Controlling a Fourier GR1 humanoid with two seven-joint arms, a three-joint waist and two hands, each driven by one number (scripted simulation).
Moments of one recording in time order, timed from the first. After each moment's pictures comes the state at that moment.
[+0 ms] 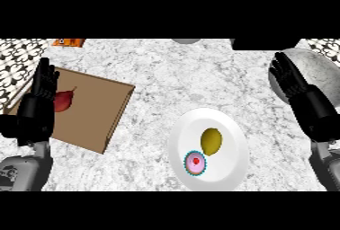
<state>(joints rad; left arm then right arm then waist) -0.20 0.30 0.00 -1.56 0.06 0.30 0.00 -0.26 -0.49 0.17 -1.64 -0.26 -0.08 0.06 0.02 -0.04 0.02</state>
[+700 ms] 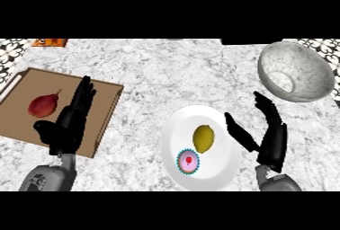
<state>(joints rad) -0.14 0.22 -0.13 -1.54 0.09 0.22 0.06 -0.10 -0.19 0.32 -1.55 0.28 -0.84 0.20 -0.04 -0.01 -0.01</state>
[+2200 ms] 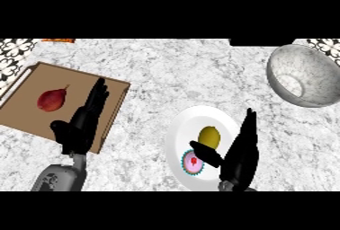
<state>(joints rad) -0.15 0.18 -0.17 -1.53 0.07 0.19 0.07 -0.08 0.00 0.53 -1.65 1.16 -0.71 1.20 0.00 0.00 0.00</state>
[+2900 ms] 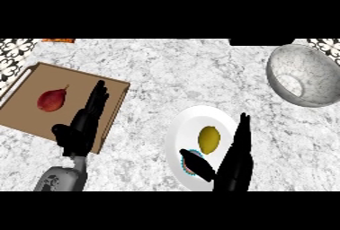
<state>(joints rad) -0.14 0.16 -0.15 -1.51 0.05 0.18 0.04 -0.04 -0.01 0.64 -1.73 1.22 -0.76 1.23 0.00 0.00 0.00</state>
